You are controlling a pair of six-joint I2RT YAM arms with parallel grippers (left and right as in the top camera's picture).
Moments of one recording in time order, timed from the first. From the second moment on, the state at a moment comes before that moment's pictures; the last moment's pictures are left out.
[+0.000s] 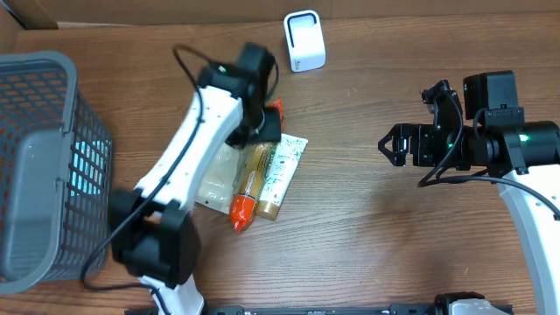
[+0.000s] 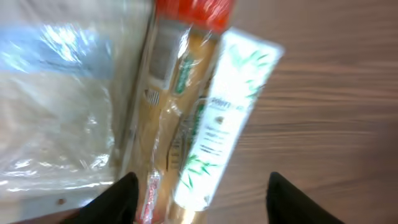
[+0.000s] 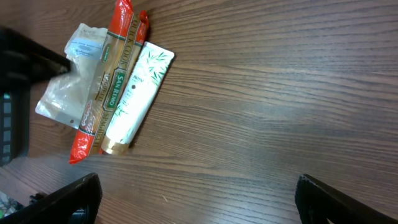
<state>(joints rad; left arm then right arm) -0.35 1.89 1.73 -1.26 0.09 -0.39 0.08 1.34 1.33 -1.13 -0.42 0.10</state>
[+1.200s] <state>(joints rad) 0.93 1.78 1.51 -0.97 0.25 -0.14 0.08 1.34 1.33 -1.14 -0.42 0.10</state>
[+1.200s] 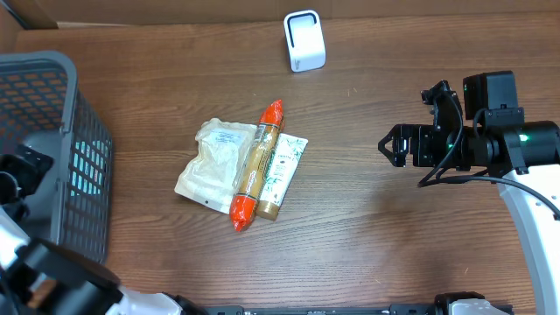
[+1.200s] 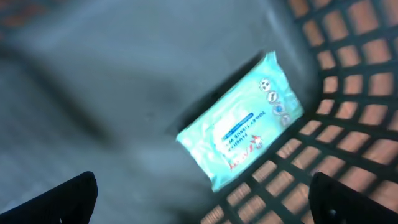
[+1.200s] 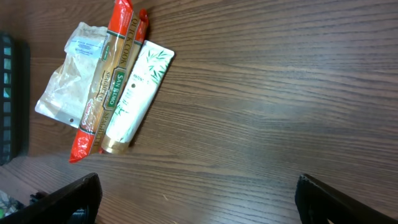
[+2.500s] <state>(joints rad) 0.82 2.13 1.99 -1.38 0.28 0.11 0.08 1.34 1.33 -1.13 -0.42 0.10</state>
